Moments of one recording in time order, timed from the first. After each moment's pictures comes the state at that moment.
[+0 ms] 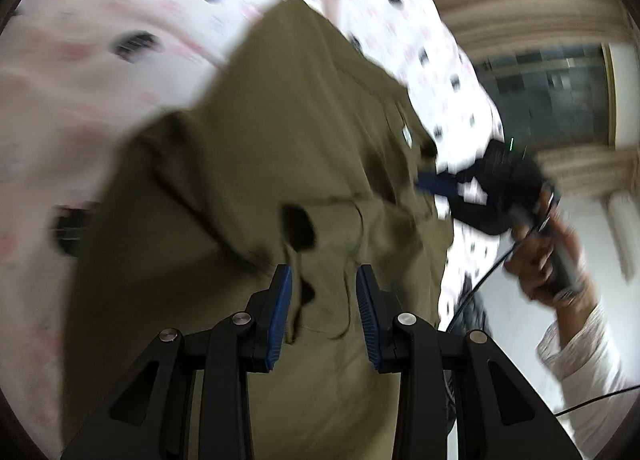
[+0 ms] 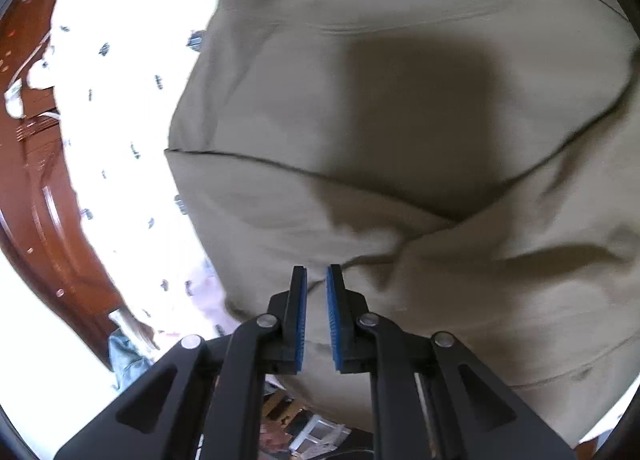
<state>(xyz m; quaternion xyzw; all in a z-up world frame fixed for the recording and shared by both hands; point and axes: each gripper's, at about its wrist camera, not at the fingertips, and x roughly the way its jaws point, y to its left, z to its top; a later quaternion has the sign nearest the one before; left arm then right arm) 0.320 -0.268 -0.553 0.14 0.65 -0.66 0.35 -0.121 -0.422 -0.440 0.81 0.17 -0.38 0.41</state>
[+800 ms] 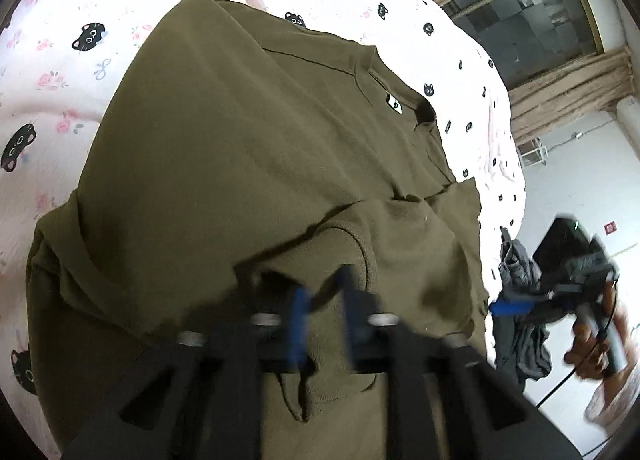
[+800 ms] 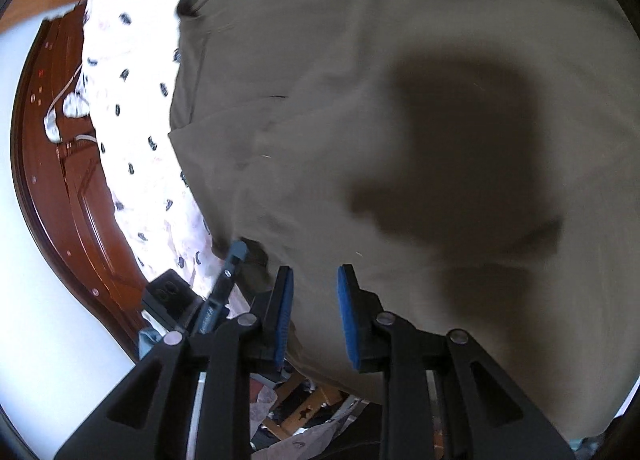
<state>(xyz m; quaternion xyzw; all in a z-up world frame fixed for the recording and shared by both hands) 0.278 -0.316 -0.551 0.22 0.56 -0.71 0.36 -0.104 -0.273 -0.485 0.83 0.05 -0.39 0.39</state>
